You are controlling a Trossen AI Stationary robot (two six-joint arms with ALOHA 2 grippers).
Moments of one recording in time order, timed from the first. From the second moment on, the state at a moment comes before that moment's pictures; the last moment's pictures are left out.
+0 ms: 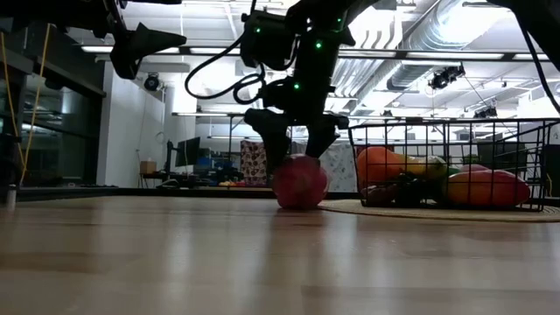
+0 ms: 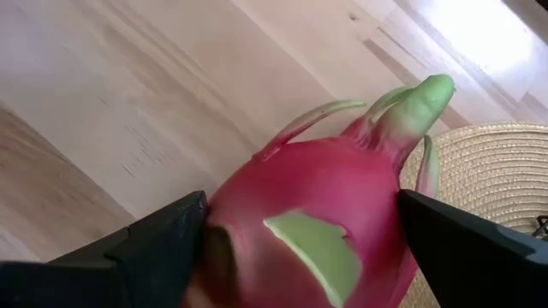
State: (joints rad) left arm -0.21 0.76 0.33 0.38 -0.49 -0.46; right arm -0.05 2.12 1.63 -0.84 0.41 0.70
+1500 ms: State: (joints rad) left arm -0.21 0.76 0.33 0.37 -0.51 -0.44; right arm 0.32 1.76 1.62 -1.15 1.00 0.75
